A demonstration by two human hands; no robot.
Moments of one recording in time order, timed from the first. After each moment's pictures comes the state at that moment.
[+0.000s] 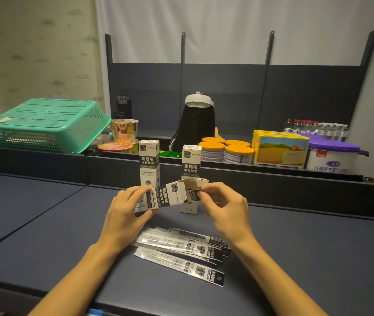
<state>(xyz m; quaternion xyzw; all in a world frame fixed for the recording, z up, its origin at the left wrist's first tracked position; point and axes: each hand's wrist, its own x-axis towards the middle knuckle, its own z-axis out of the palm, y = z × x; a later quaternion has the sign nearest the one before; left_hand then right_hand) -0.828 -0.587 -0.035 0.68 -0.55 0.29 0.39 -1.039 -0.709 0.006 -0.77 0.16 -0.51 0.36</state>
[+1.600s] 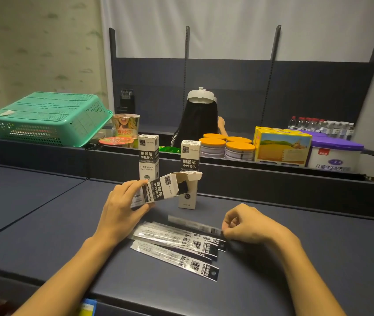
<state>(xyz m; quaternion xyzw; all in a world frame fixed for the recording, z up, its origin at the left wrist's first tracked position) -0.835 -0.583 -0.033 0.69 -0.54 0.29 0.39 -1.093 -0.744 0.023 -0.91 0.33 -0.04 0.26</state>
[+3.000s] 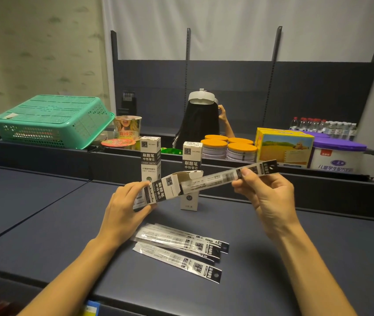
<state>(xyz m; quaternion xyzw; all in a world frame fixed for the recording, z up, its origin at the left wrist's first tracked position) -0.831 -0.584 -0.034 0.68 -0.54 0.28 0.40 -1.097 -0.718 0.056 -0.56 0.12 -0.54 0.62</state>
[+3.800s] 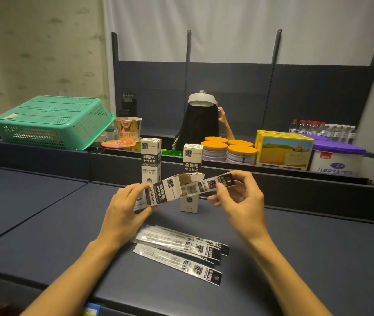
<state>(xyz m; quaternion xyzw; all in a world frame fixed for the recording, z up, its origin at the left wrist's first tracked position) -0.829 -0.585 -0.036 0.68 -0.54 0.29 0.39 -1.064 -0.705 0.030 -0.70 0.12 -0.55 0.44</state>
